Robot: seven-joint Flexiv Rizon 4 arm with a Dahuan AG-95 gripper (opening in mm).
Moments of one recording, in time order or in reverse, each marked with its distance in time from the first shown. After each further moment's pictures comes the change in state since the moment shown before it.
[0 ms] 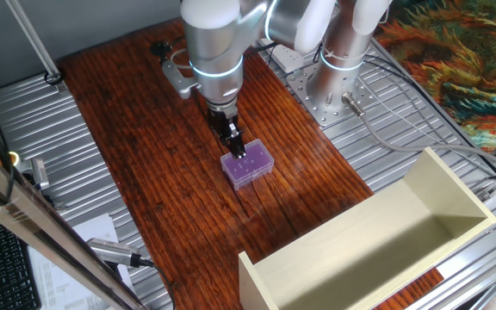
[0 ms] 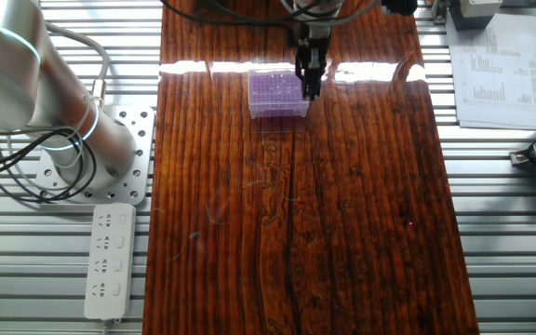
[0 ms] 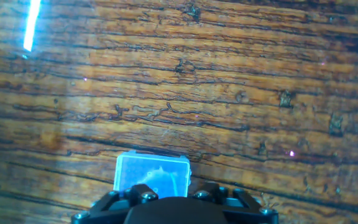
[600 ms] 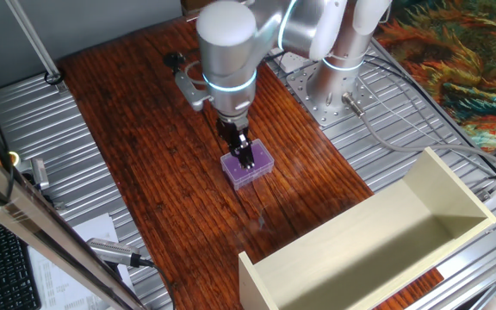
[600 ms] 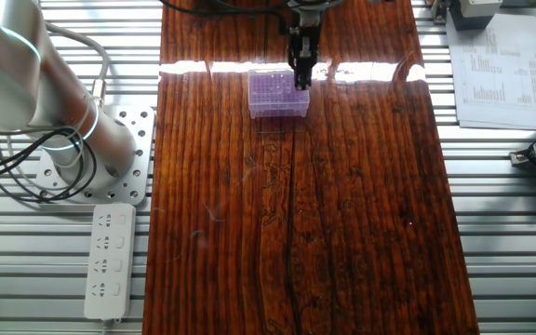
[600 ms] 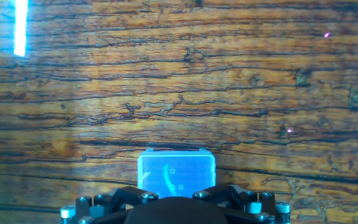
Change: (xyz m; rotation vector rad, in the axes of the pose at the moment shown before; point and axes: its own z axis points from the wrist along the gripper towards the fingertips) arm 0.009 0.030 0.018 0.017 -0.008 0.018
